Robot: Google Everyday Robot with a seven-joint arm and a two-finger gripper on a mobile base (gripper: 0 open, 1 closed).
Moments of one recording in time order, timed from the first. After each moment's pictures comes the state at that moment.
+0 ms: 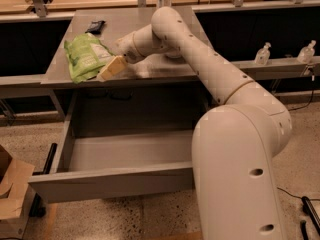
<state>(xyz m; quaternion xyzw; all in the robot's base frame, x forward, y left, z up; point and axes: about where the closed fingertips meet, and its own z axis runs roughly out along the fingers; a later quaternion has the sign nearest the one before) 0.785 0.166 0.844 -0.57 0.65 0.27 0.42</state>
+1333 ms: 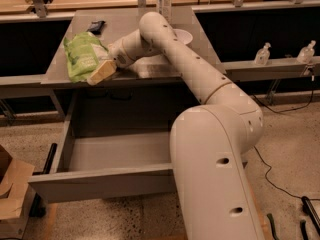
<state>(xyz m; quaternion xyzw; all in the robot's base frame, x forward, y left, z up) 0.789 0.205 0.810 -0.58 0.65 0.30 0.38</state>
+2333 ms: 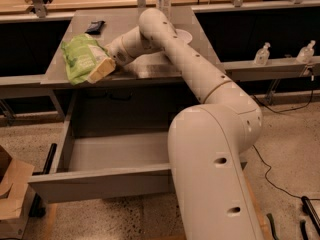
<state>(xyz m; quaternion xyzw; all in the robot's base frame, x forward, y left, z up) 0.789 0.204 0.822 -0.58 0.65 0.30 0.38</state>
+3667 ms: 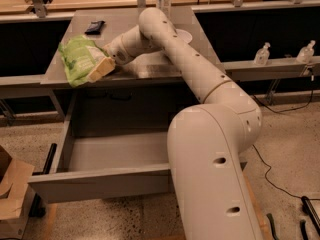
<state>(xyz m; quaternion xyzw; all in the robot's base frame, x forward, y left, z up) 0.789 0.204 0.824 -0.58 0.65 0.30 0.38</state>
